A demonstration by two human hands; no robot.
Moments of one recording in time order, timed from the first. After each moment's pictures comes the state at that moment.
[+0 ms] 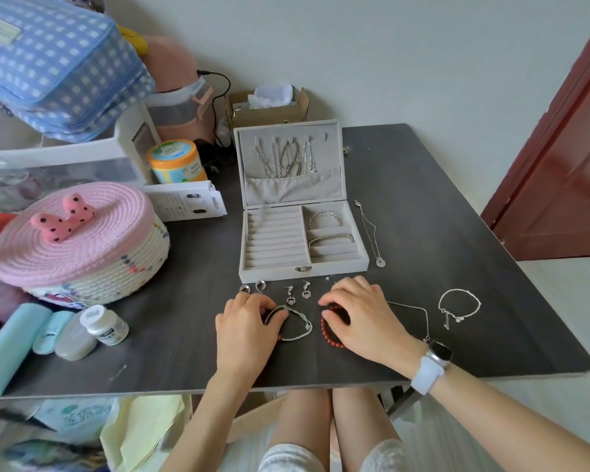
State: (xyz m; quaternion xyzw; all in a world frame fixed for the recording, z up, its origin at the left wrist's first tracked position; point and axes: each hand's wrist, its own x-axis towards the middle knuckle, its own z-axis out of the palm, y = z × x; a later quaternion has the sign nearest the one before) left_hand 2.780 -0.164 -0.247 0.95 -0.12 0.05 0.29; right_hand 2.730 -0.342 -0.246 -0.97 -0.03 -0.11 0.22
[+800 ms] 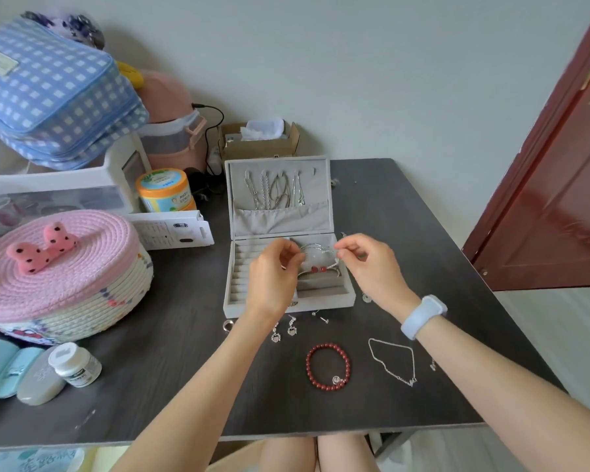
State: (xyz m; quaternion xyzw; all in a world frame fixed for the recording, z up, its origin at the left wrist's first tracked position) left_hand 2.843 -0.242 -0.187 0.83 -0.19 0.08 0.51; right_hand 2.791 -0.391 -0.180 -0.86 0.09 -0.23 0.46
